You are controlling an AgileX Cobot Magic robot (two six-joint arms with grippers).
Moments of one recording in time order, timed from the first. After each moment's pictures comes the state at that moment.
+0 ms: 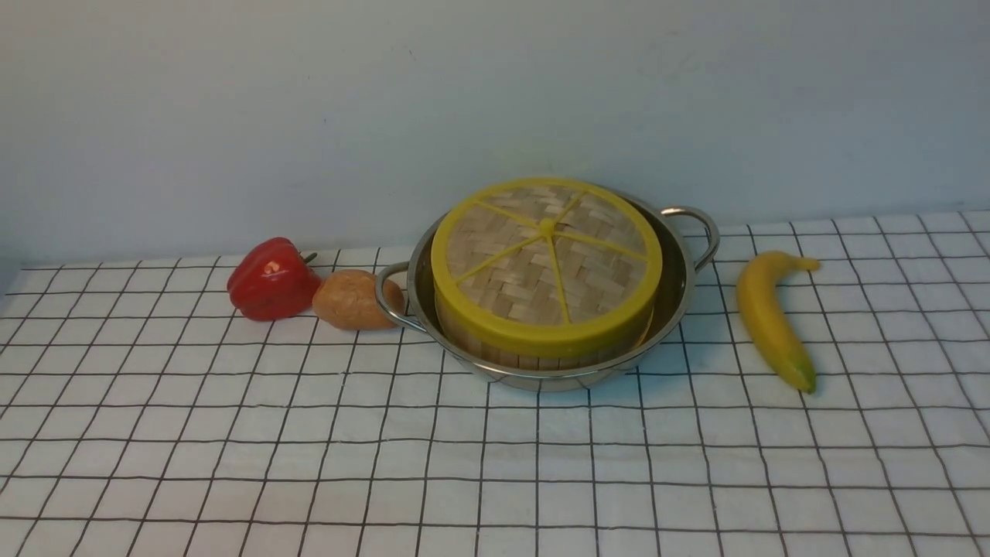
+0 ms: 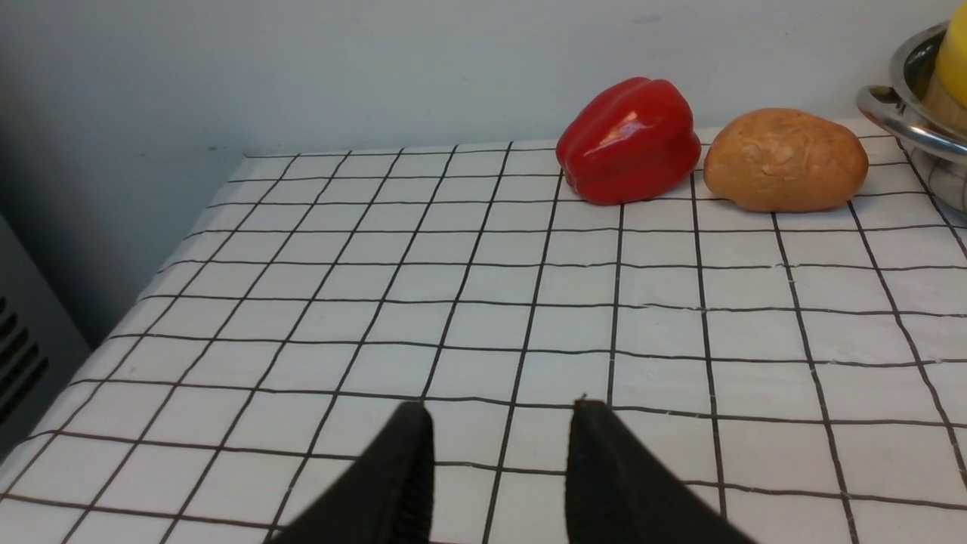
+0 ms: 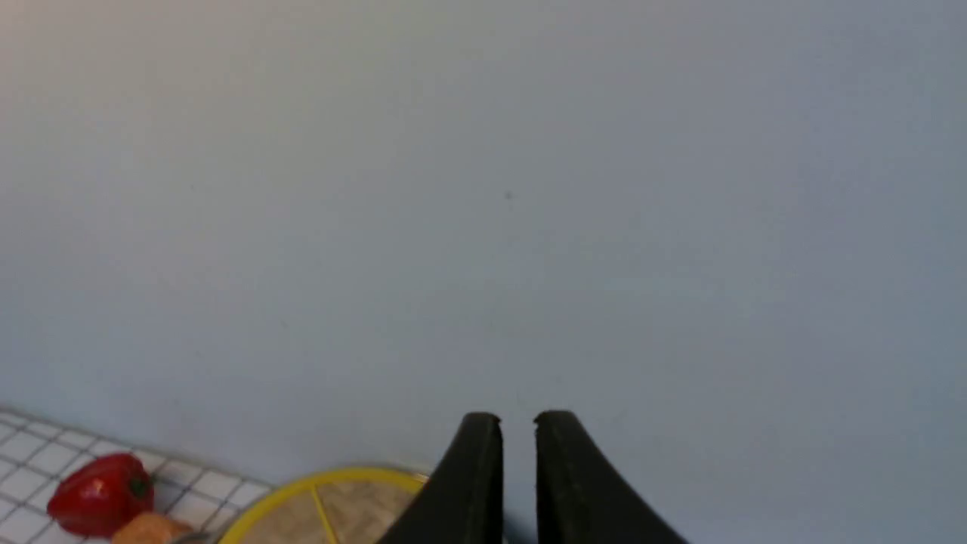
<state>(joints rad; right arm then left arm) 0.43 1.11 -1.56 -0.21 0.86 0.27 0.16 0.00 0.01 0.00 0.34 0.09</state>
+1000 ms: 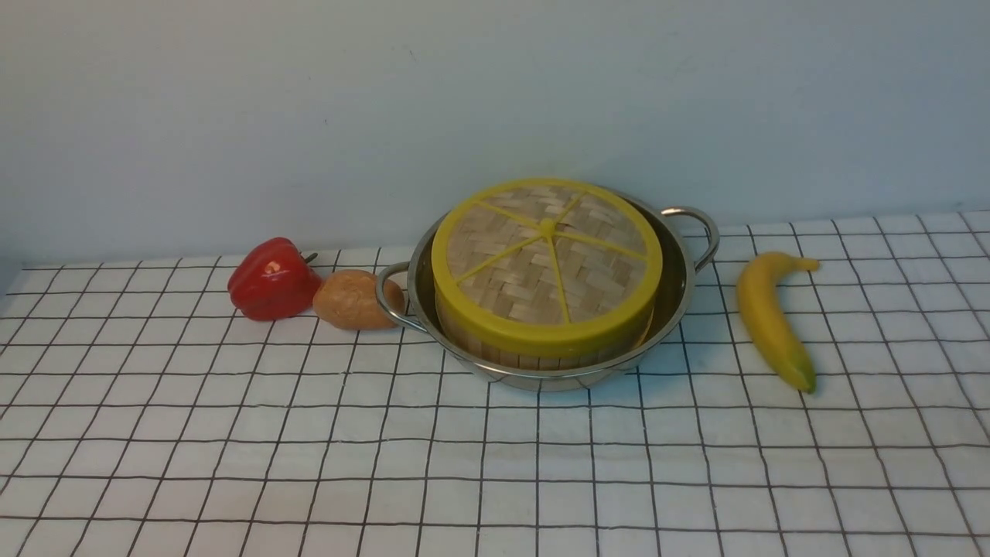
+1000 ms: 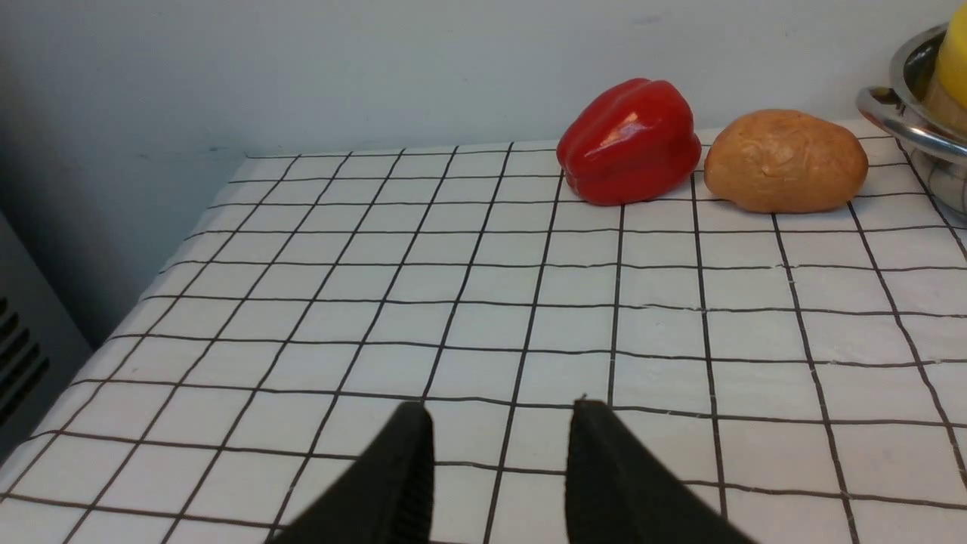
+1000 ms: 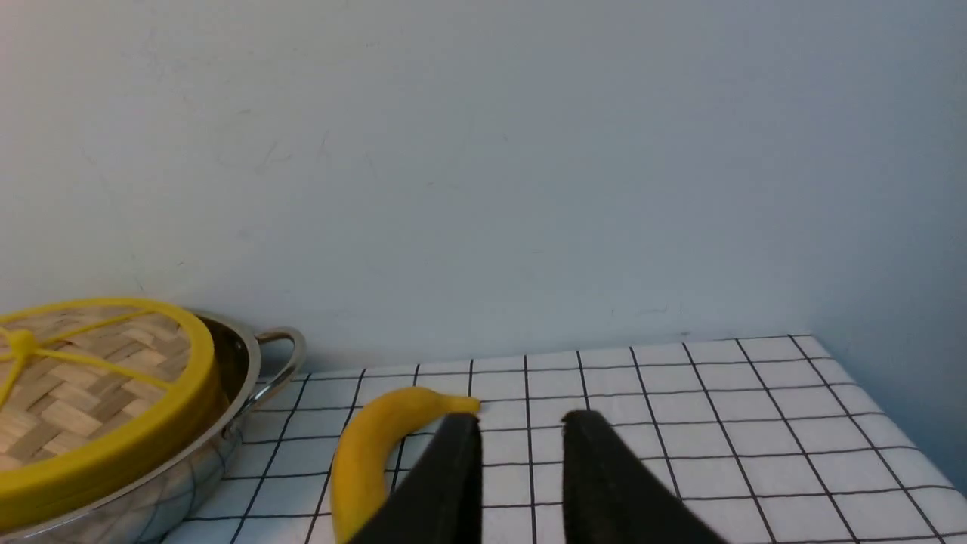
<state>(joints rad) -0.04 0.18 -0.17 -0.16 0.23 0.33 0.16 0.00 0.01 0.00 0.34 0.09</state>
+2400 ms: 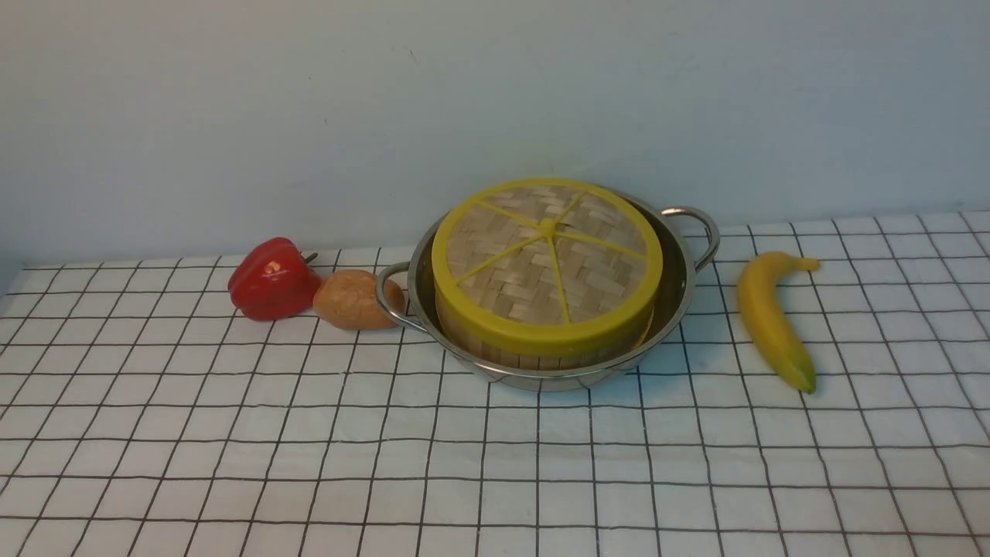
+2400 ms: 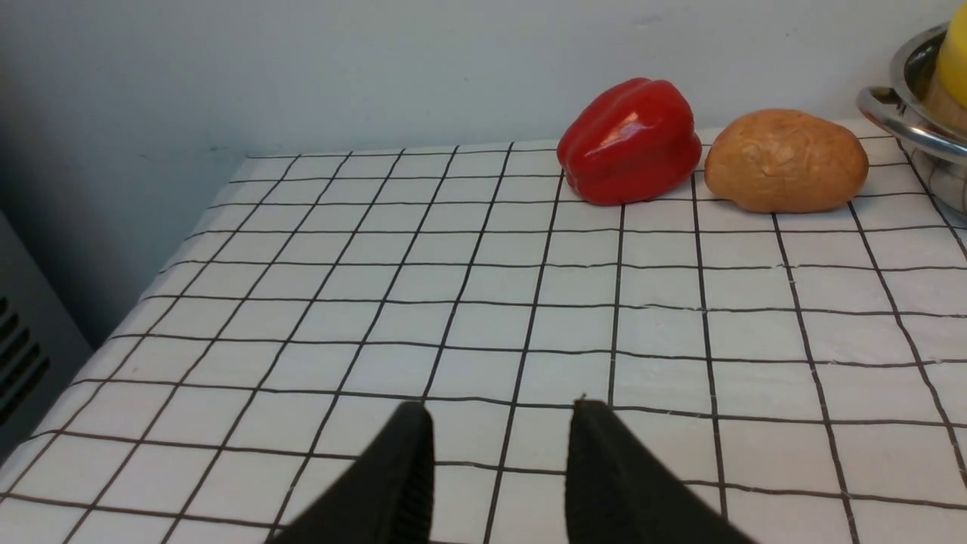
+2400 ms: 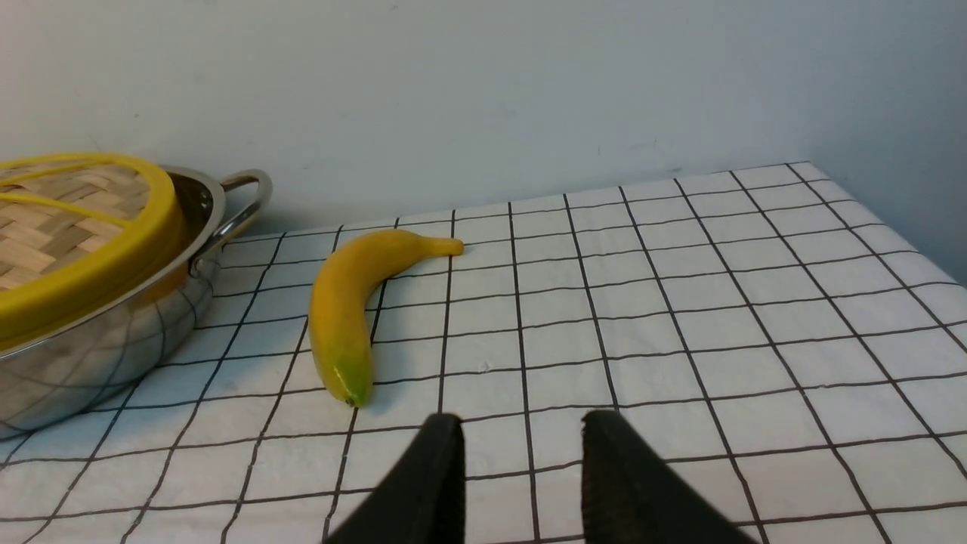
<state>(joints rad) -0.04 0.00 0.01 -0.14 0.34 0.36 0.16 0.00 0.01 0.00 0.34 0.09</state>
